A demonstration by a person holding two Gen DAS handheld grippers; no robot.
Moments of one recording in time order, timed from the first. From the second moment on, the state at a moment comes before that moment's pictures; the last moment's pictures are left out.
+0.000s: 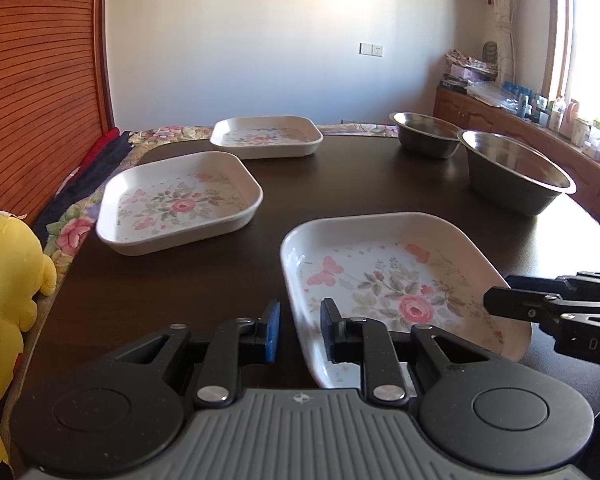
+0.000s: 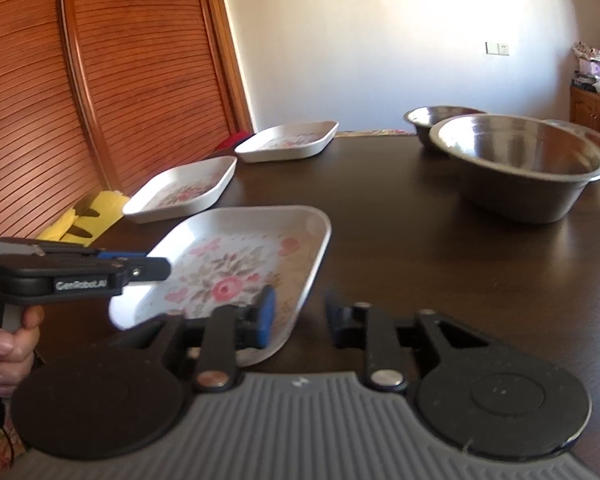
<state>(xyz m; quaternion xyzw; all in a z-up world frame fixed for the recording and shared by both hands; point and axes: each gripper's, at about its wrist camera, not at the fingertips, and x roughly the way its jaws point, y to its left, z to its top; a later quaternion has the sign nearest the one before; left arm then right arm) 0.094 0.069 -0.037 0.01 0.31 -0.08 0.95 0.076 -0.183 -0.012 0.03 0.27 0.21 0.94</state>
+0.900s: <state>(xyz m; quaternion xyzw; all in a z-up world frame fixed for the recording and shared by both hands) 0.163 0.161 -0.006 0.01 0.28 -0.02 0.96 0.188 -0.098 0.043 -0.04 0.28 0.34 0.90</state>
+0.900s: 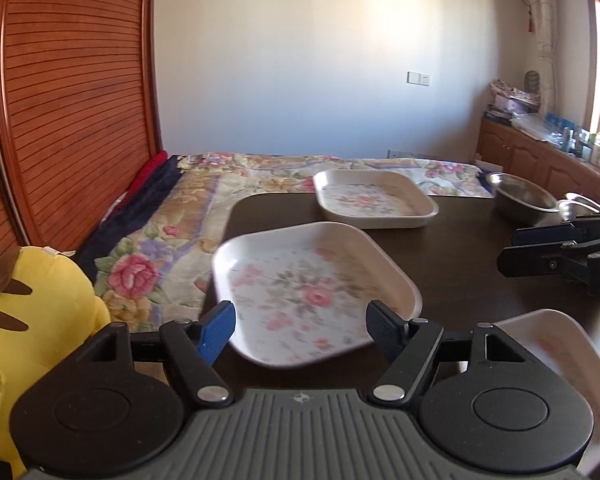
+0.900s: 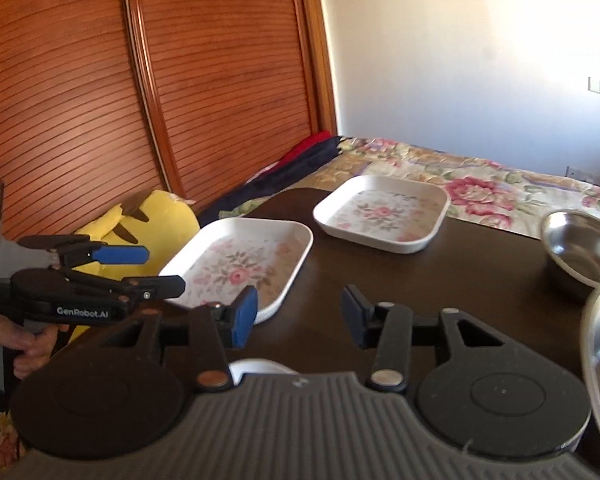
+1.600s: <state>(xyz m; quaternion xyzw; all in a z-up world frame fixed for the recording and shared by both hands) 0.213 0.201 -0.029 -0.02 0.30 0.00 0.95 0.256 -0.043 0.020 -0.07 0.36 0.36 0.86</state>
